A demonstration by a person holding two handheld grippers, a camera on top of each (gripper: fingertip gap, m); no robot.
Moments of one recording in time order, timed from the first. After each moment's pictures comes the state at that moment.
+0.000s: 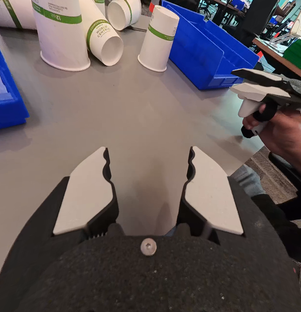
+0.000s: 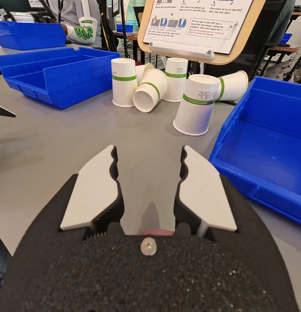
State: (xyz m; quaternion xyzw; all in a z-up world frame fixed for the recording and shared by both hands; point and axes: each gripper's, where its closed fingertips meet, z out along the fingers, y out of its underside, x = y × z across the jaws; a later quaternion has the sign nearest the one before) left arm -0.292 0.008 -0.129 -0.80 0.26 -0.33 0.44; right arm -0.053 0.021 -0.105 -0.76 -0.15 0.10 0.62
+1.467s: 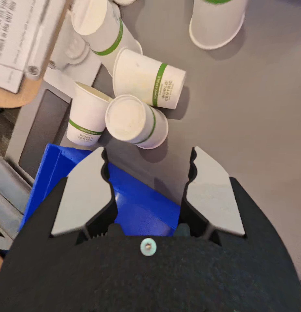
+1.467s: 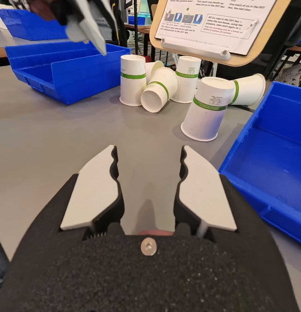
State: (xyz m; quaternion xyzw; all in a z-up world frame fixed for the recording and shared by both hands) left arm -0.255 0.235 -0.059 -0.76 0.58 -0.03 0.28; right arm -0.066 0.032 -0.104 -0.76 -0.19 0.11 0.61
